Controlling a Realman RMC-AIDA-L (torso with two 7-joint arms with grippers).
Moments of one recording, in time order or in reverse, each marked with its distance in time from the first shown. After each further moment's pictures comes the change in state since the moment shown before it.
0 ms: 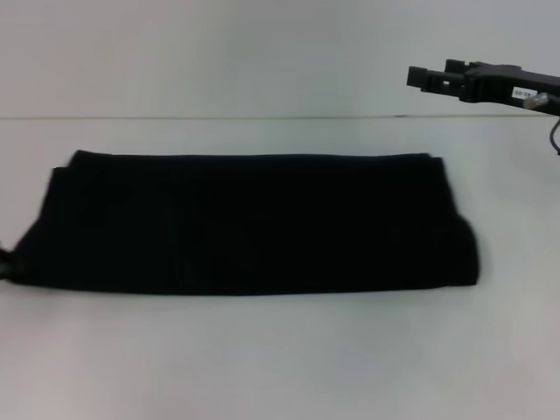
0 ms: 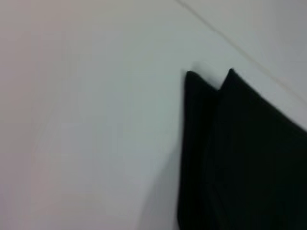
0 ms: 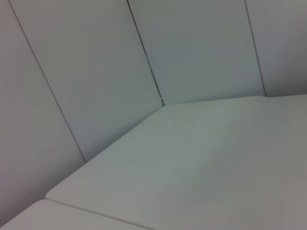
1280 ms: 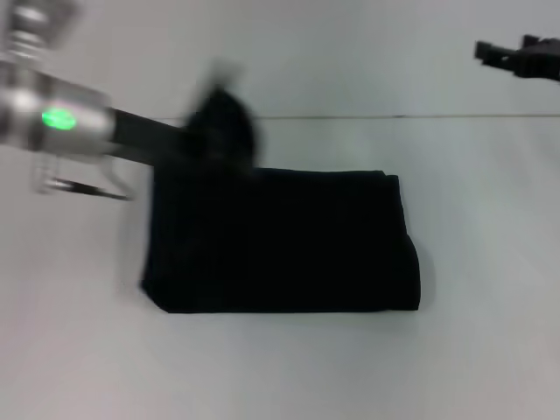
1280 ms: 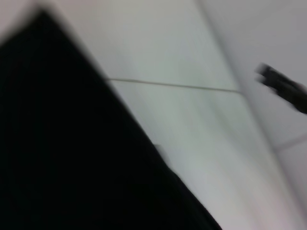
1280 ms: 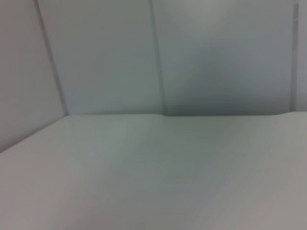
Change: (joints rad) left arm -0.382 -0.016 0.197 -0.038 -0.144 0.351 -0.022; right arm -0.025 0.008 -0.041 -0.054 0.049 0.298 -0.062
